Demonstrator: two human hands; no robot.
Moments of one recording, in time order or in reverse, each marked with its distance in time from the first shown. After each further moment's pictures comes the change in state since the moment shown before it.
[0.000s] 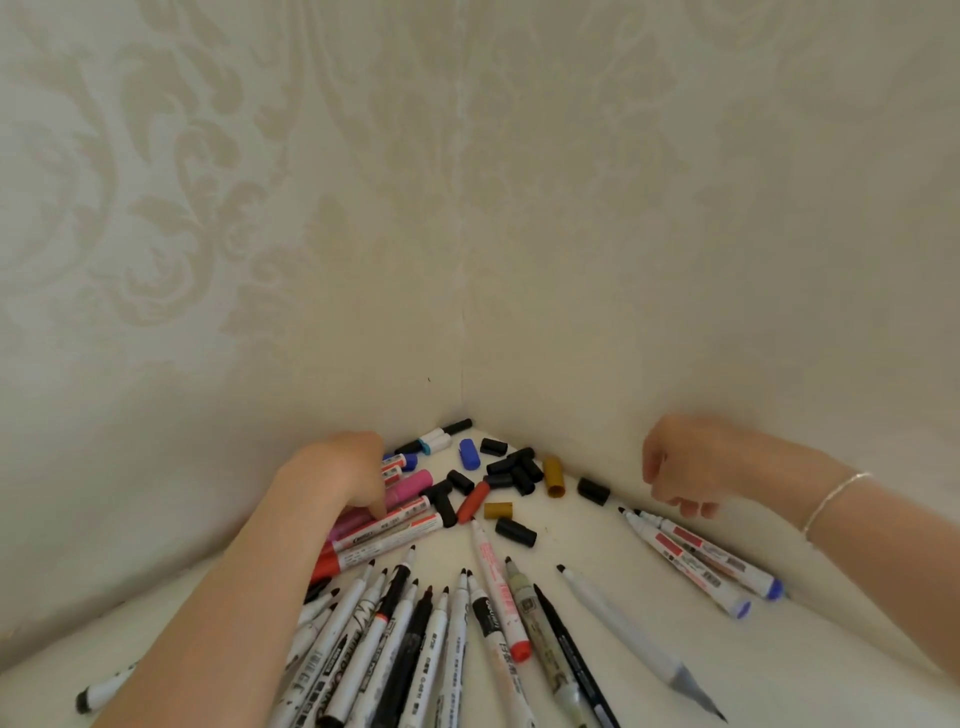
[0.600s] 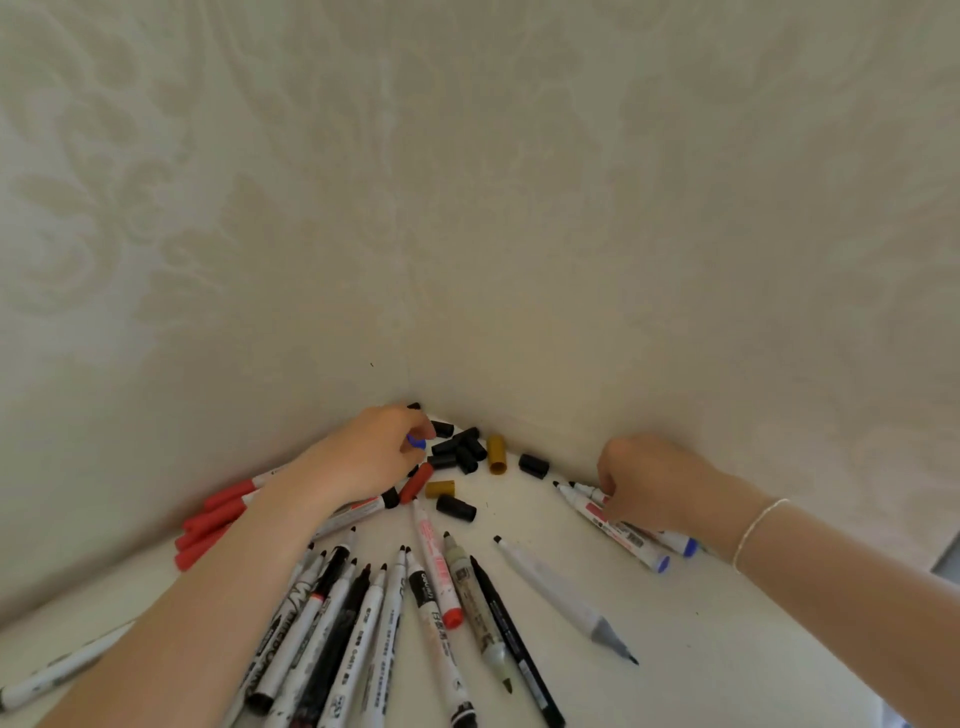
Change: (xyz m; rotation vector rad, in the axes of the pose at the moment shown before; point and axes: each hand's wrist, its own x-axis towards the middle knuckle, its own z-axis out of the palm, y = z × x) left_hand -0.003 0.061 0.017 -0.288 0.254 0.429; right_hand -0.013 0.035 0.040 -0.304 0.162 -0.076
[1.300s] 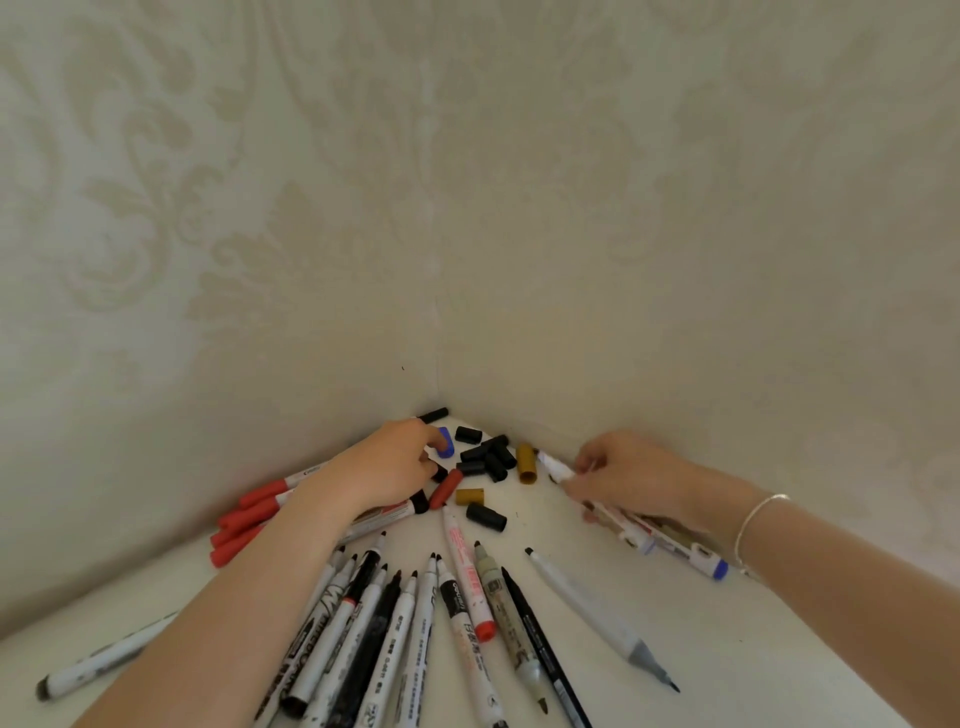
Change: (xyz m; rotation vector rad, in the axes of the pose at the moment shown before) left_hand 0.006 -0.020 0.008 -0.062 -0.061 -0.075; right_hand 0.015 -0.026 -0.010 0.837 -0.162 -0.026
